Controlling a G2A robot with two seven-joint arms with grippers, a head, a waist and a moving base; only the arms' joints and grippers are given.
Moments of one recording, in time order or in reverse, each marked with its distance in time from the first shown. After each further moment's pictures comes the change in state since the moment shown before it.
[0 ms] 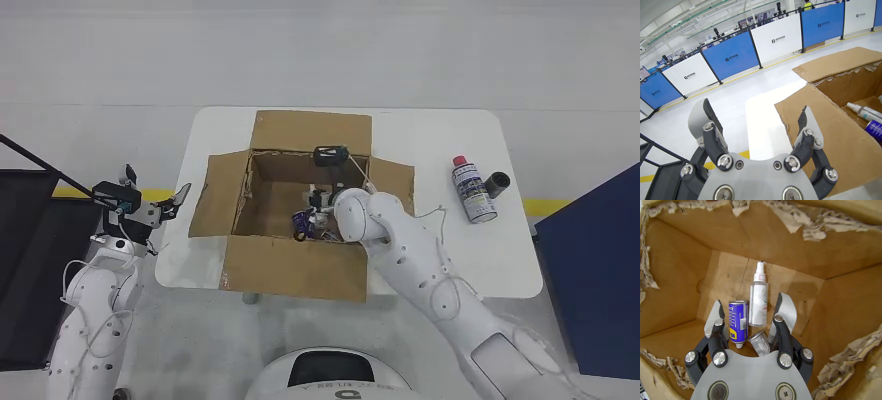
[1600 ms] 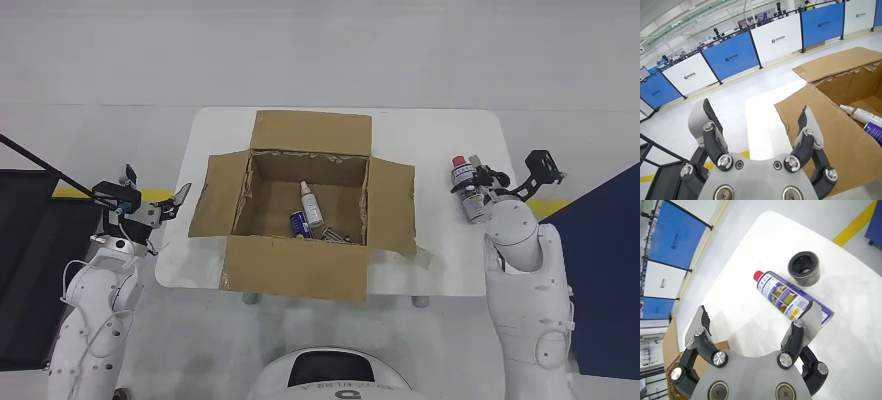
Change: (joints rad) left arm 0.000 0.000 0.000 0.000 0.000 0.000 0.000; right arm -0.389 0.101 0.820 -0.183 0.277 0.075 -0.465
